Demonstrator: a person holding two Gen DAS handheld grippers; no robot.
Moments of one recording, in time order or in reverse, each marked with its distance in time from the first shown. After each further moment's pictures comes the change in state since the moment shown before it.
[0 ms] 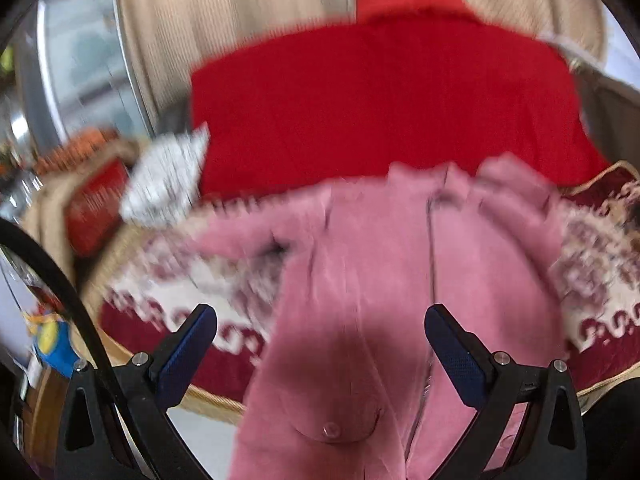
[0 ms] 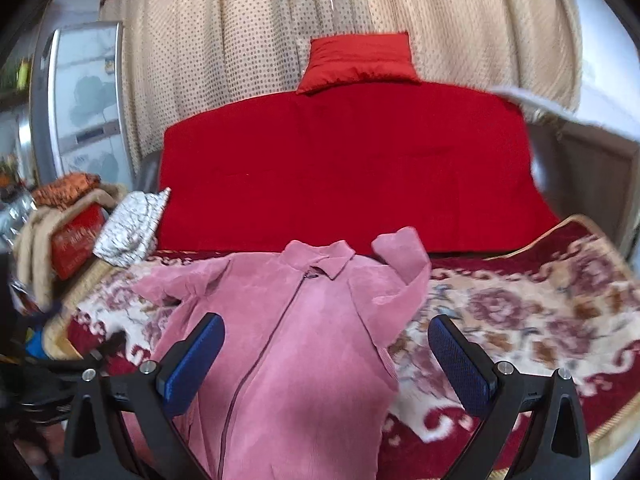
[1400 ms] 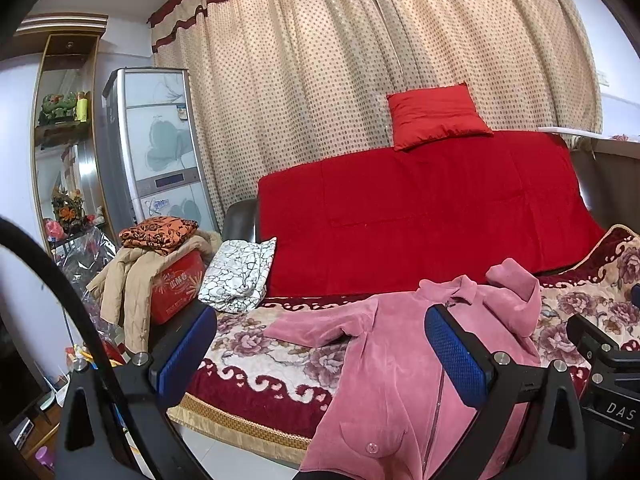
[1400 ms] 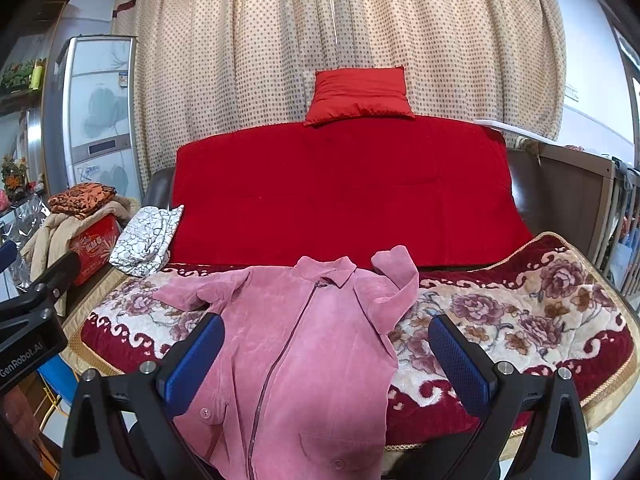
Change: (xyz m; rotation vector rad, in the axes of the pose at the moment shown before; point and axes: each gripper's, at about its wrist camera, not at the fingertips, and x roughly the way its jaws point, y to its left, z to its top) left arm -0.207 0.028 -0.017 -0.033 -0.452 0.159; right arm -0.123 0.078 -0.018 -0.079 -0.088 -0.101
